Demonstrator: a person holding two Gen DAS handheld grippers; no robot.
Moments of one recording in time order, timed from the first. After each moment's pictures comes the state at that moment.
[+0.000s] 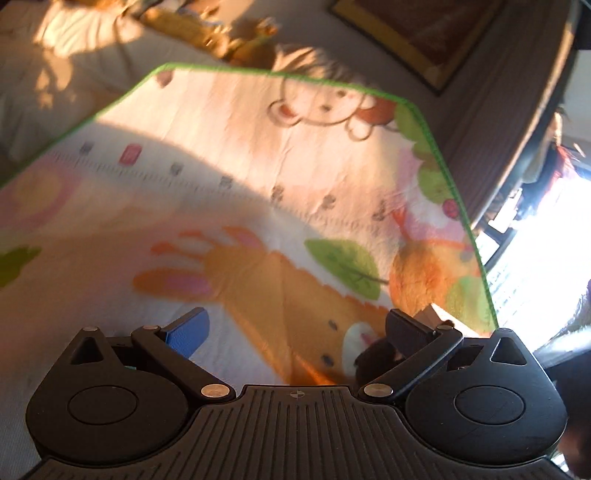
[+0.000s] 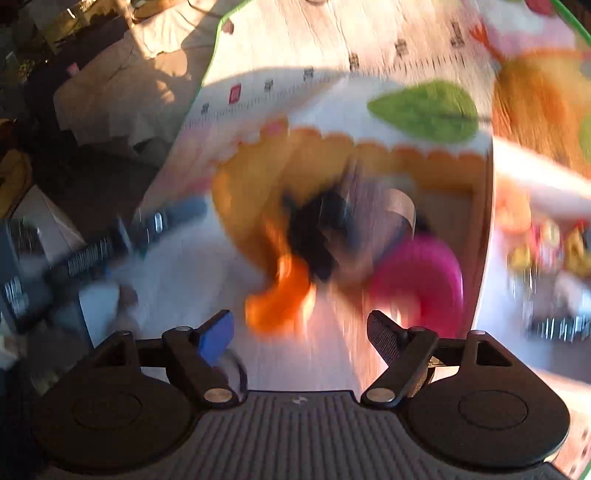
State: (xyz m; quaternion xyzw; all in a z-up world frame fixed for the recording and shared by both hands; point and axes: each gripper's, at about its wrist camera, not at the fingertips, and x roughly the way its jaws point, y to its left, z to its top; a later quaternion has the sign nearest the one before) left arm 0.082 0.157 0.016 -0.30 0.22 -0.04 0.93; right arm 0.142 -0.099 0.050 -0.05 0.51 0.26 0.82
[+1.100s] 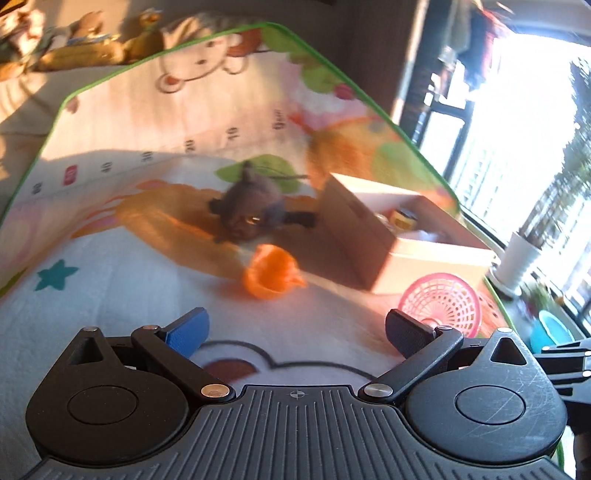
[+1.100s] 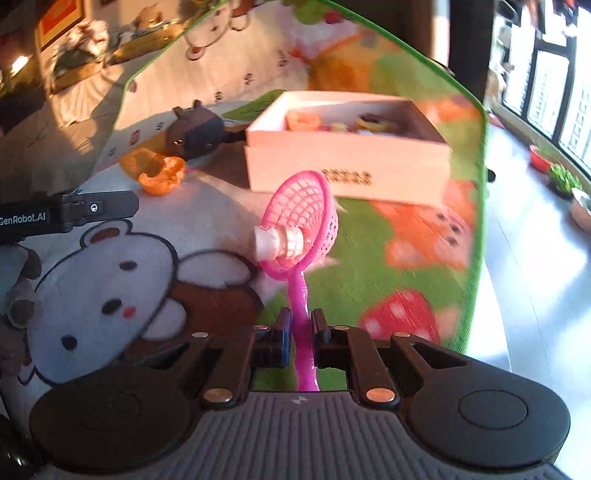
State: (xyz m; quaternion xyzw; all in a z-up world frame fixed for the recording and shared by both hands) left arm -0.005 0.023 0.039 -0.08 0.28 -0.12 0.95; right arm -0.040 -0.233 0.004 0.00 0.39 0.08 0.92
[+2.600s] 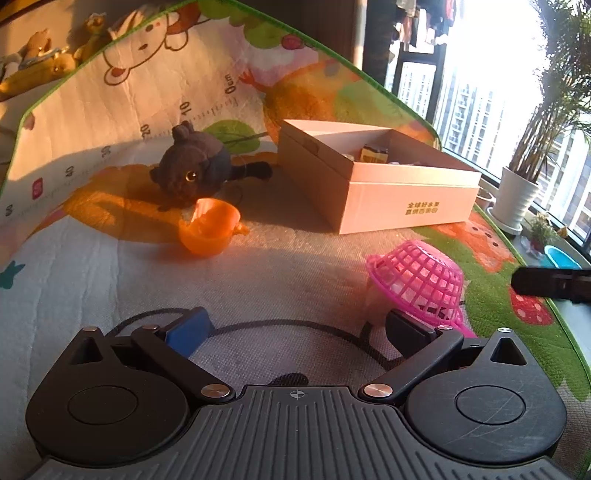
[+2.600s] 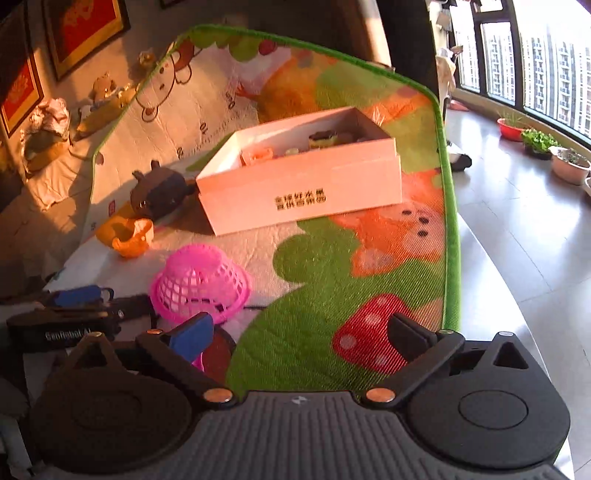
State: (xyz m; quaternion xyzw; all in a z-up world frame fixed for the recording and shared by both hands) left arm 0.005 -0.020 0.003 0.00 0.32 -0.13 0.94; right arm -0.033 -0.259 -0.016 0.10 0.35 0.05 0.93
